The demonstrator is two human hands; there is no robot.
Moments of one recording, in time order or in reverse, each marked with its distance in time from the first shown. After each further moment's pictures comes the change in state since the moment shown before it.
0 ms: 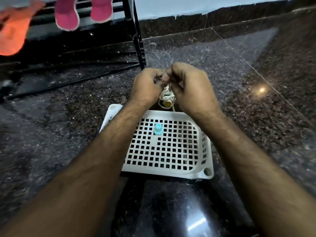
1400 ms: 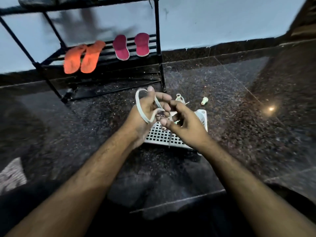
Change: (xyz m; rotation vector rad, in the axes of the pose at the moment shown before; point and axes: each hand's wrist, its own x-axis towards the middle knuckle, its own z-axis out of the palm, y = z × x) left_hand -0.185 0.092 -0.125 -0.876 -0.143 -0.214; right_hand -0.127 -0.101 -0.028 0.545 -0.233 -0.042
